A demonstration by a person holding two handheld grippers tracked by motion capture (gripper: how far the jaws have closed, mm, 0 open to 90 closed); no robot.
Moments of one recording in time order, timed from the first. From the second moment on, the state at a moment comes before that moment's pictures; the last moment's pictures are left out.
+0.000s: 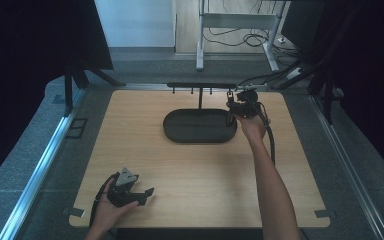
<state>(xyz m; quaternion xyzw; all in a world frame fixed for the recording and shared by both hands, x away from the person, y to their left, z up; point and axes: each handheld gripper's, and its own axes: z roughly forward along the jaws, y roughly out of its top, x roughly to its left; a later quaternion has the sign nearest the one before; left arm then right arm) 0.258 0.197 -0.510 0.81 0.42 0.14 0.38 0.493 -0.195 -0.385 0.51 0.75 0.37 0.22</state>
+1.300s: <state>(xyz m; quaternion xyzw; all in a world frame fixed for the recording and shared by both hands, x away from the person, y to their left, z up) 0.258 0.195 -0.512 0.82 0.42 0.14 0.37 0.475 -0.196 -0.397 0.49 0.75 0.39 0.22</state>
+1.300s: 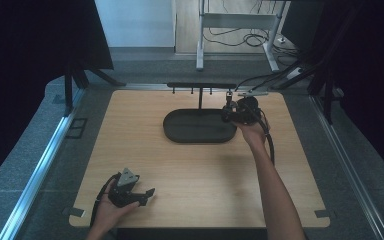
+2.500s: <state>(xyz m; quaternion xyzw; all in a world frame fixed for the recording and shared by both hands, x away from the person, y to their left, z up) 0.257 0.193 -0.512 0.82 0.42 0.14 0.37 0.361 -0.222 -0.419 0.43 0.75 0.47 0.19</state>
